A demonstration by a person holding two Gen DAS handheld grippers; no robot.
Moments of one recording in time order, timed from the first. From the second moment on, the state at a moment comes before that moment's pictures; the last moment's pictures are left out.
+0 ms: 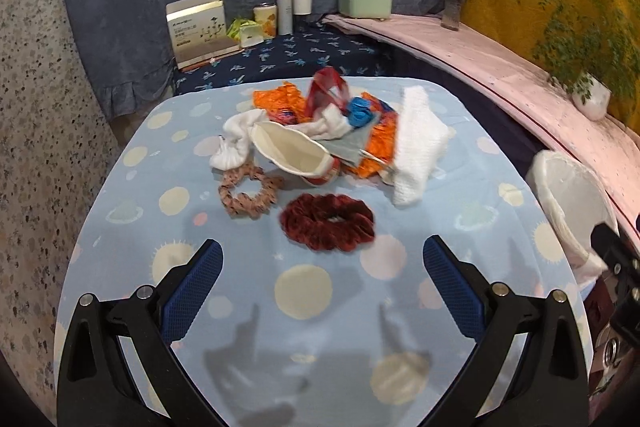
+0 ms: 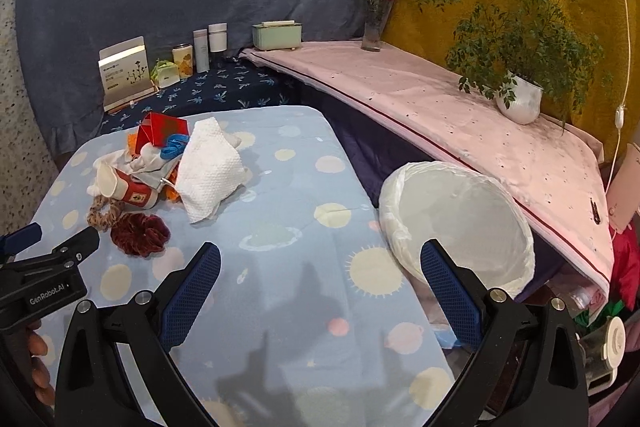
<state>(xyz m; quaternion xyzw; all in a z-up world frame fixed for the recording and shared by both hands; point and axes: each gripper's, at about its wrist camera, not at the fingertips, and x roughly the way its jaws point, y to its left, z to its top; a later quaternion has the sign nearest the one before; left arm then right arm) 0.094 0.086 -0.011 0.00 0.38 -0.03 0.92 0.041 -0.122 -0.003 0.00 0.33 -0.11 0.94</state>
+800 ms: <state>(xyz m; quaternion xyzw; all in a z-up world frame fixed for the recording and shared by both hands) 0.231 0.132 -0.048 -0.14 0.47 -0.04 0.87 0.184 -0.061 -0.045 0.04 0.38 -0.05 0.92</state>
